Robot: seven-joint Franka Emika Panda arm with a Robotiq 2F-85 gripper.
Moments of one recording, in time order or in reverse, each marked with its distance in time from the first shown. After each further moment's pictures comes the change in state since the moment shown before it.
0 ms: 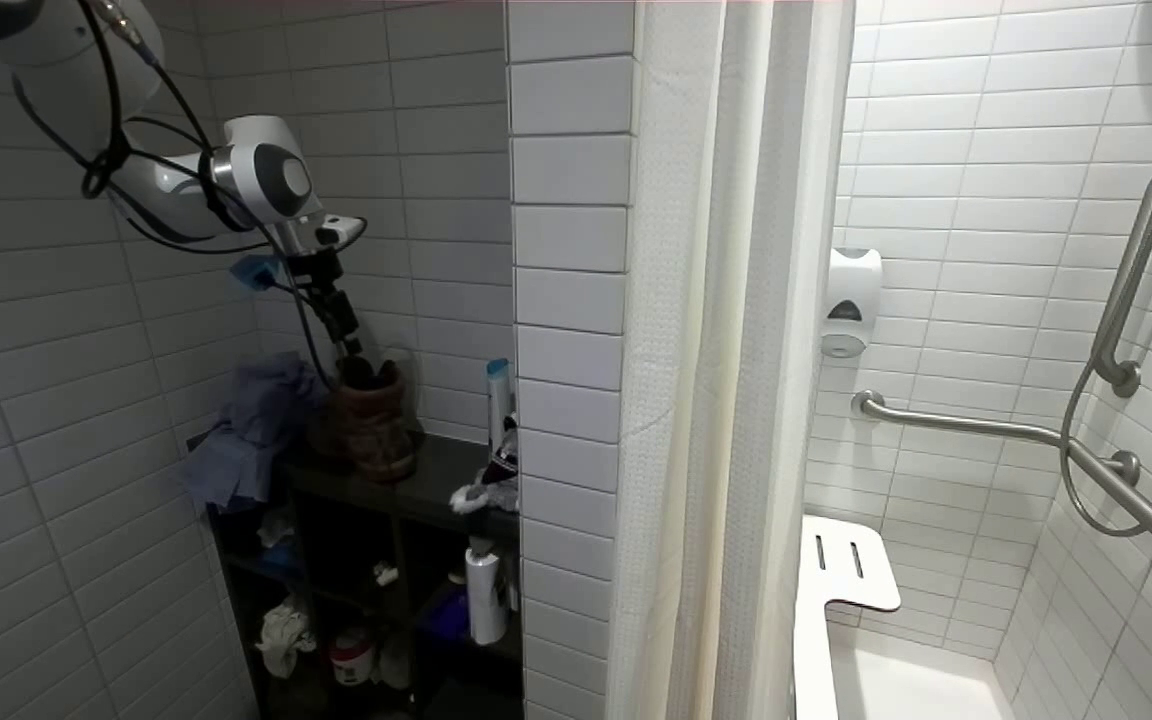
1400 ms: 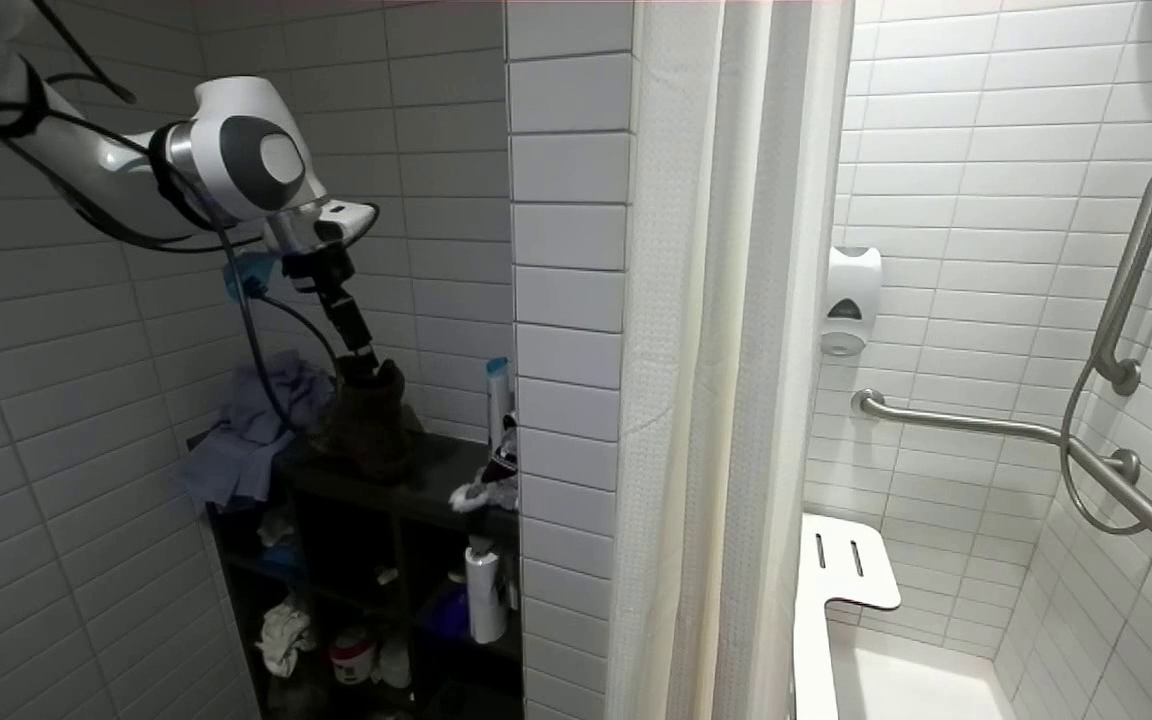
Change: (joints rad) arm -0.140 -0.416 -0.018 -0.513 -0.044 0.177 0.000
